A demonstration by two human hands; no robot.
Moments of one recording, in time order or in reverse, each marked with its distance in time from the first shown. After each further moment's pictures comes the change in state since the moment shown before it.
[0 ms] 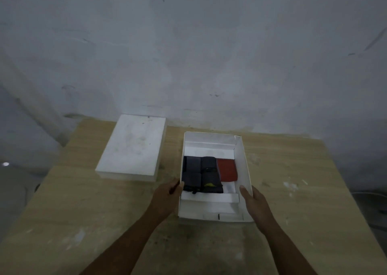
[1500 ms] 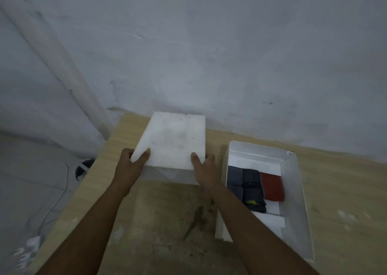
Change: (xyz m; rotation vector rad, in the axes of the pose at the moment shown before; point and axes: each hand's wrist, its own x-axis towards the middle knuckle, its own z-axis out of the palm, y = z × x) left_hand 0.064 -0.046 -0.212 -0.131 0.437 -0.208; right_hand 0.010 -0.159 0.234 -0.068 -0.361 -0.105
